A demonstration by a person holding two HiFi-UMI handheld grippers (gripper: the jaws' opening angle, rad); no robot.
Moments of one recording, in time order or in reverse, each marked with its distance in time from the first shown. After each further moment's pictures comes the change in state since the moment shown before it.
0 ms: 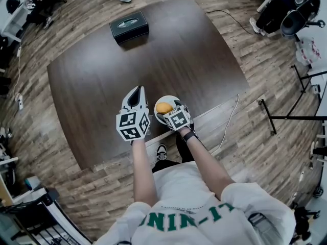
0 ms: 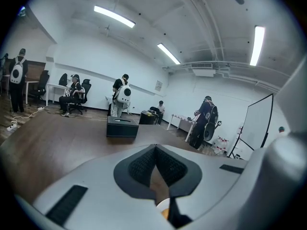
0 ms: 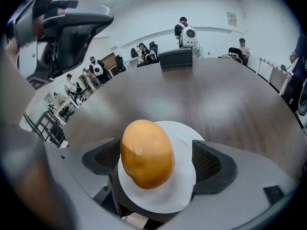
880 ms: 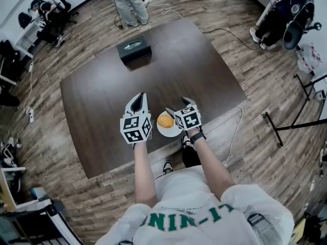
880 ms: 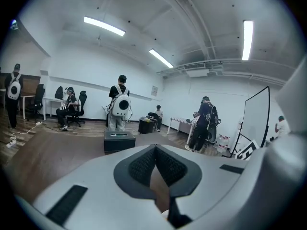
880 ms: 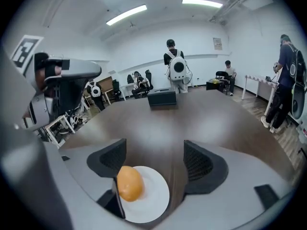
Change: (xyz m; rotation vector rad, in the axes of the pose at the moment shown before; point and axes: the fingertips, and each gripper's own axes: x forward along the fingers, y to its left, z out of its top) left arm -0.009 -0.031 0.050 0.098 -0.056 0.005; right arm -0.095 -0.053 0.090 0.028 -0.306 -0.068
